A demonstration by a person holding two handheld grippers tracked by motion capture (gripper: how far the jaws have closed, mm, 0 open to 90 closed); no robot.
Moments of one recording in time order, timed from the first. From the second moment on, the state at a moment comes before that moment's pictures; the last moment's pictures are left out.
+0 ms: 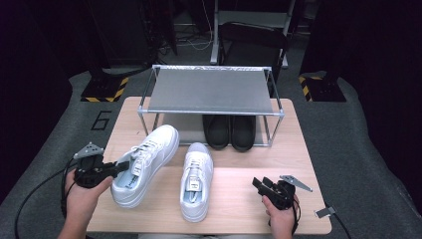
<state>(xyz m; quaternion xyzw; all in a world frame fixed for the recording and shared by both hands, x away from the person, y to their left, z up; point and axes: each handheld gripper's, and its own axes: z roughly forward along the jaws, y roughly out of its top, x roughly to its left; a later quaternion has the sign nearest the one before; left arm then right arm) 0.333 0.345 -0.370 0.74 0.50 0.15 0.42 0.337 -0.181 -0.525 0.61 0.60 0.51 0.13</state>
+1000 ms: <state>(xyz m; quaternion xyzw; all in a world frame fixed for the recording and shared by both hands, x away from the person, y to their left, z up) 0.346 0.333 -0.325 0.75 0.47 0.15 0.43 0.338 -0.184 -0.527 0.61 0.60 0.50 0.13</state>
